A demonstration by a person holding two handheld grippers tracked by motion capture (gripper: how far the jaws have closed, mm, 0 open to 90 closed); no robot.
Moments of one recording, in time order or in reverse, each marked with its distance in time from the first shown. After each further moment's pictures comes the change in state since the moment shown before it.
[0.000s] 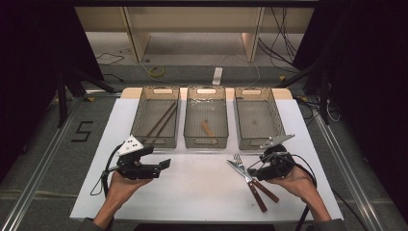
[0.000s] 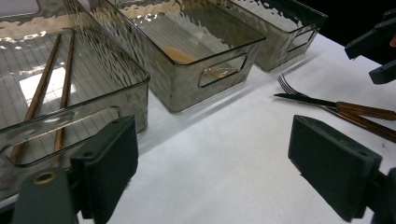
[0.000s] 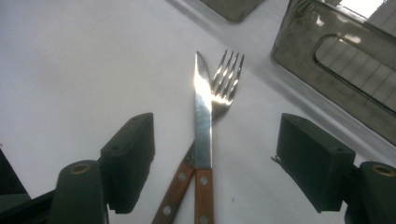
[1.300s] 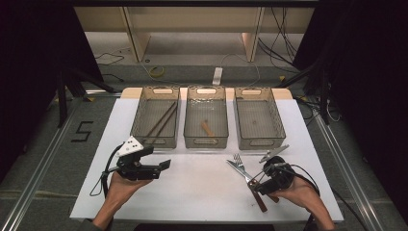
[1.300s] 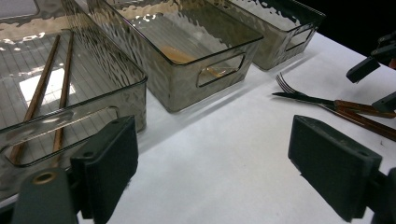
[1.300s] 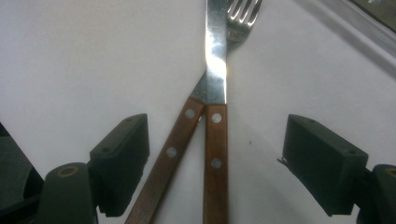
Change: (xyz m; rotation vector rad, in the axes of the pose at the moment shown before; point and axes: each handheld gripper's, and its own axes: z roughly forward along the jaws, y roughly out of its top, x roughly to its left) left arm -0.002 0.000 -0.002 0.002 -0.002 0.012; right arm 0.006 -0.027 0.014 0.176 0.008 -0.019
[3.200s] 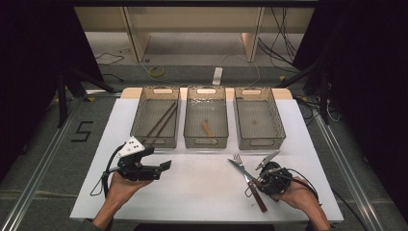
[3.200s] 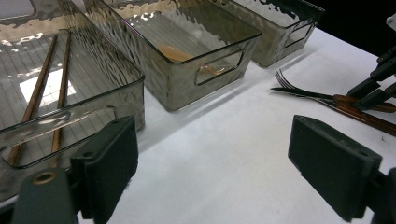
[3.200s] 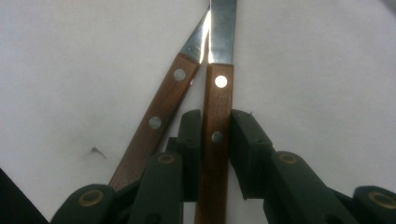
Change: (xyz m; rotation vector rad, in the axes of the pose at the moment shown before) left arm -0.002 0.000 0.001 0.007 -0.002 0.014; right arm 0.005 -0.006 0.017 0.138 -0.074 -0.049
